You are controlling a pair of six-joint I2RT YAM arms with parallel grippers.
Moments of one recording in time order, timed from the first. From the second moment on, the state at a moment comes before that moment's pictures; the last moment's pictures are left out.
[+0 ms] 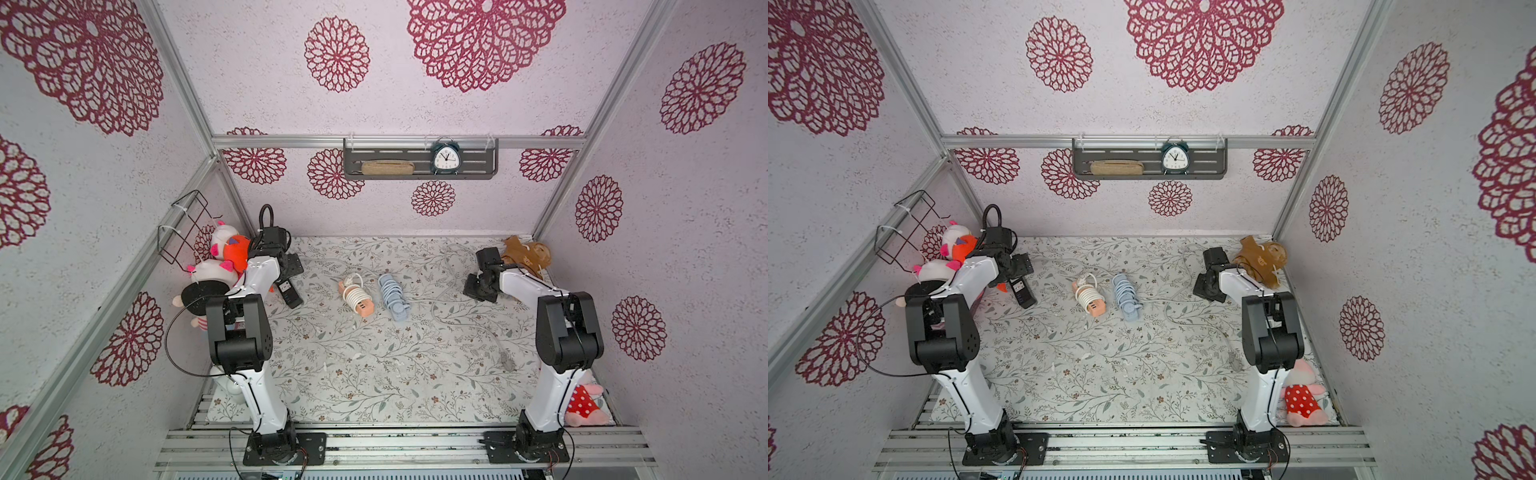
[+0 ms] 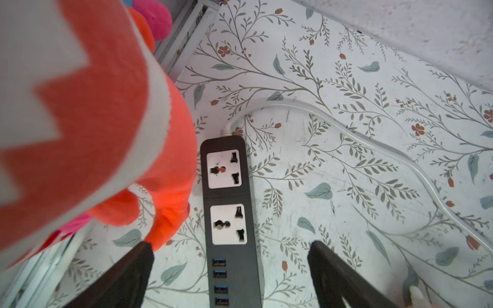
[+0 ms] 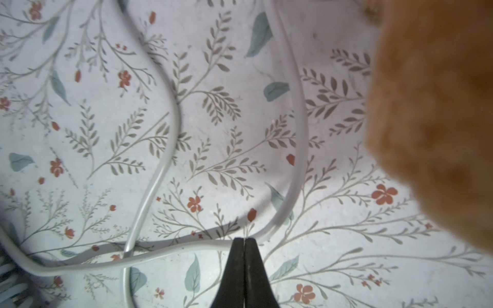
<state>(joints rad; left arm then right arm) 0.10 1.94 1.55 -0.60 -0.26 -0.32 0.19 1.91 1.37 -0.57 0.02 0.49</state>
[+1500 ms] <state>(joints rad) -0.37 1.90 1.74 -0.68 0.06 -0.02 0.17 2.01 1.46 -0.59 0.05 0.46</state>
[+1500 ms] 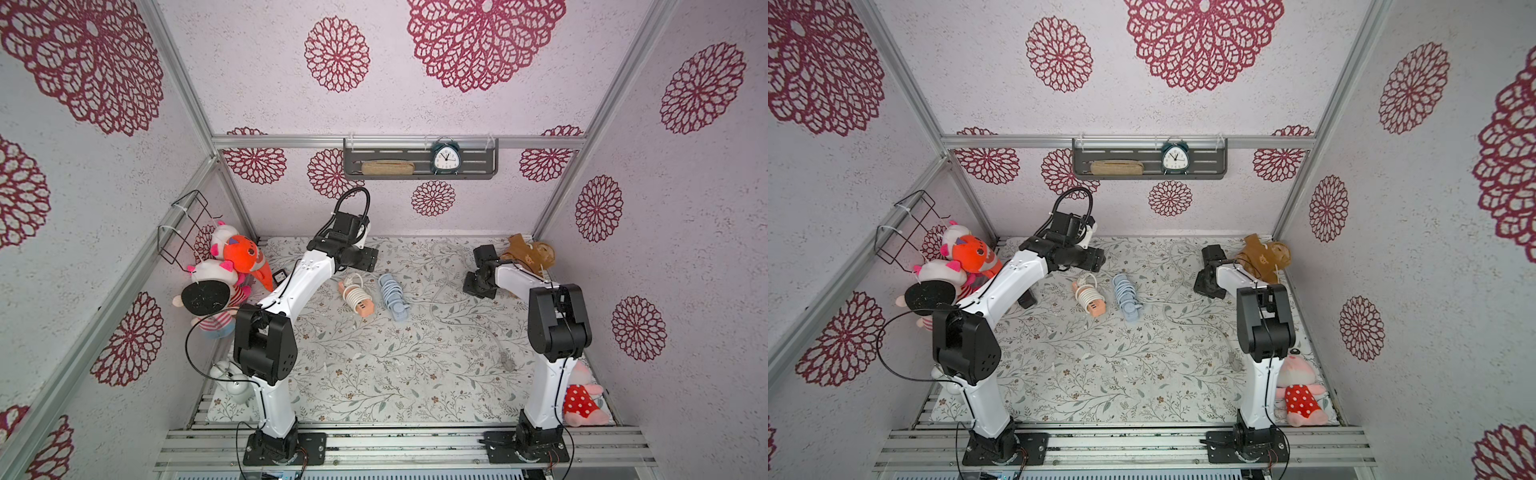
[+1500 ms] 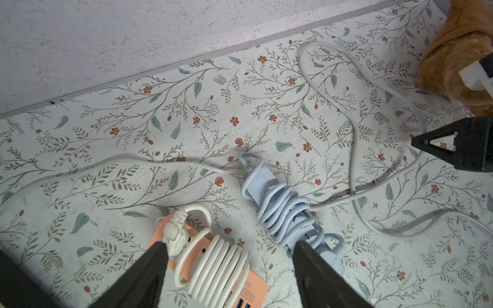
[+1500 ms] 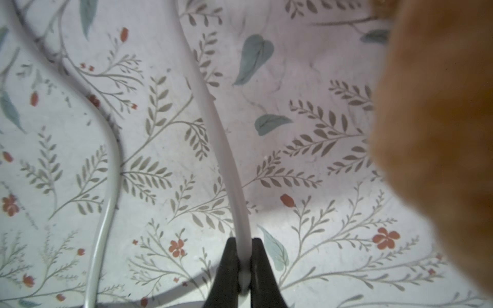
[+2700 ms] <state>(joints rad) -0.54 2.20 1.90 -0.53 0.44 -0.01 0.26 1.98 1.68 -0.36 -0.27 0.78</state>
